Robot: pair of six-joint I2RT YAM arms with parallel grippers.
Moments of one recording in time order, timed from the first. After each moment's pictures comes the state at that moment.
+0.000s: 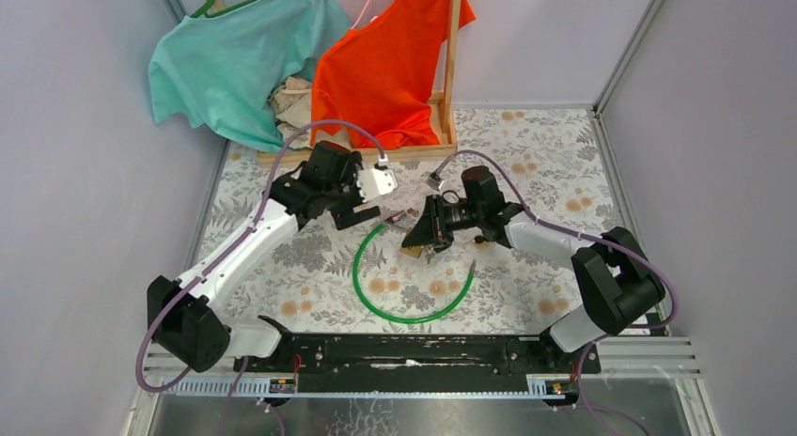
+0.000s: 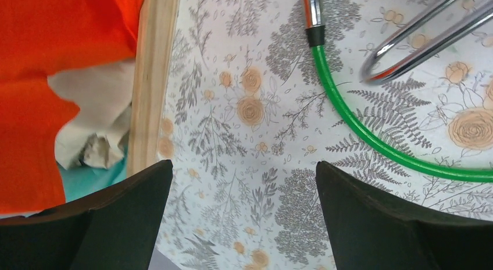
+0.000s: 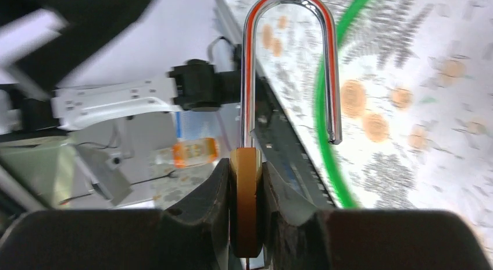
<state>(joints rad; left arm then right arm) -0.53 1.32 1.17 -0.68 0.09 0.83 0.57 1.54 0.82 0.19 -0.98 0.94</state>
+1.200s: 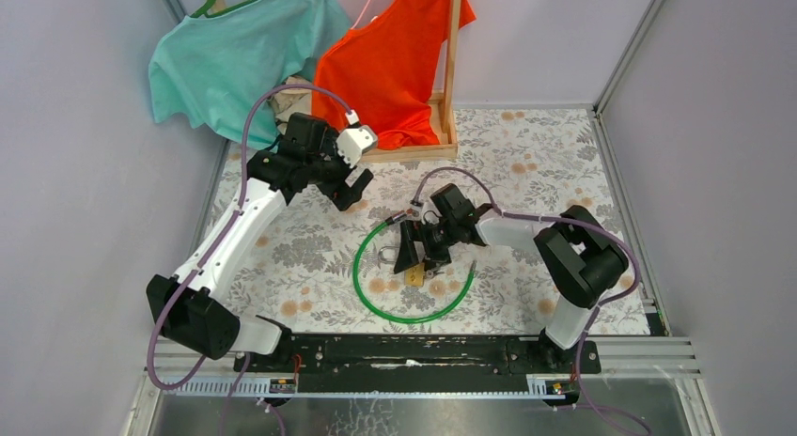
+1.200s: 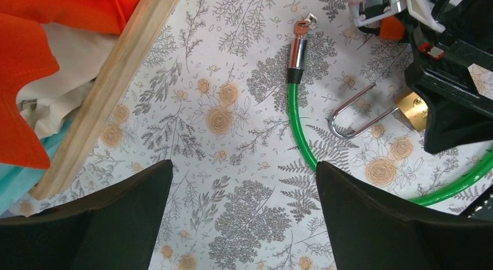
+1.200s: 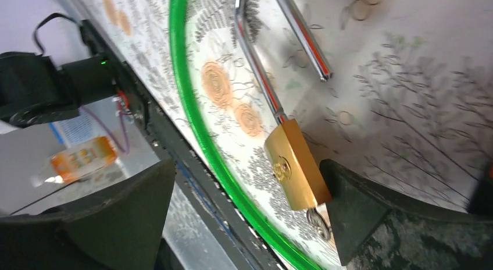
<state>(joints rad) -0.35 1.38 1.38 -0.80 0.30 0.48 0.68 1.76 0.90 -0.13 -0.71 0.57</state>
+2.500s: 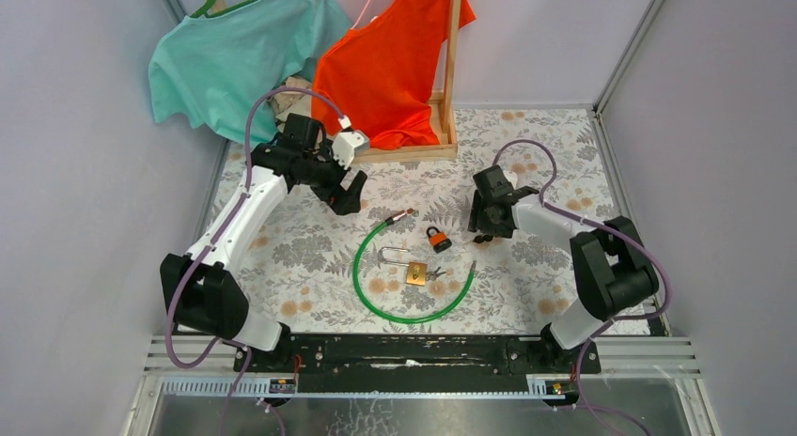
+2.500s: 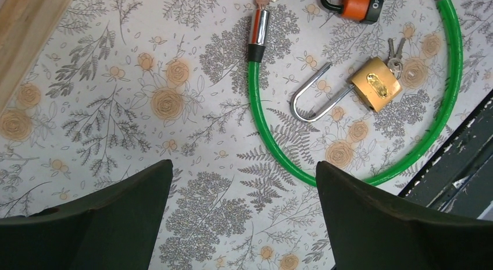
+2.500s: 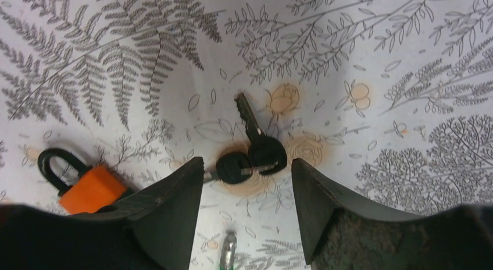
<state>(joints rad) -0.25 1.47 1.37 -0.87 0.48 0.44 0.43 1.59 0.93 -0.48 0.20 0.58</state>
